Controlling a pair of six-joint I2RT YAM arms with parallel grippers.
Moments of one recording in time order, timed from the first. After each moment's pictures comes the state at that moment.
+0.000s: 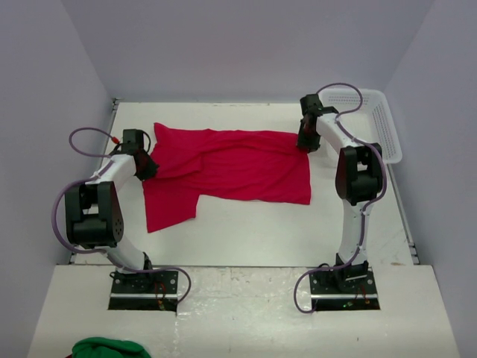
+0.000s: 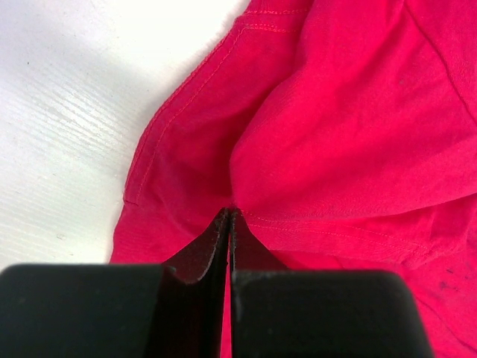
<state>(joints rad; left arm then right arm) 0.08 1.63 1.02 -0.43 -0.10 -0.61 0.18 2.18 1.82 -0.81 0.18 0.42</state>
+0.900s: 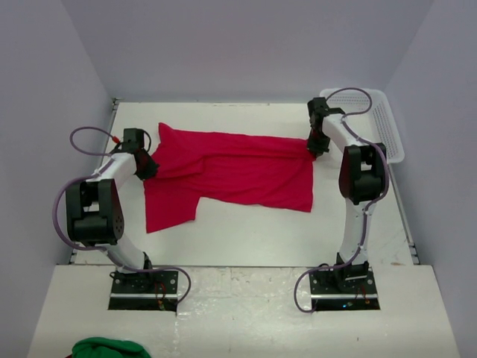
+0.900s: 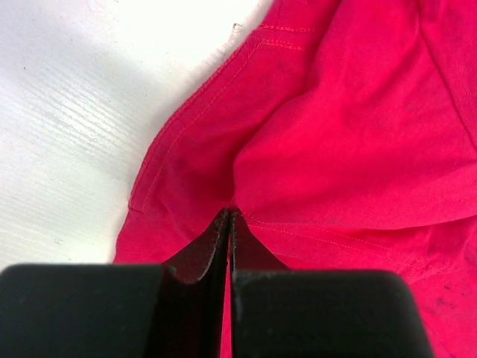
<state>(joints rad) 0.08 1.66 1.04 -0.44 -0.10 -0.61 0.13 2.18 1.78 -0.89 0.27 0.46</state>
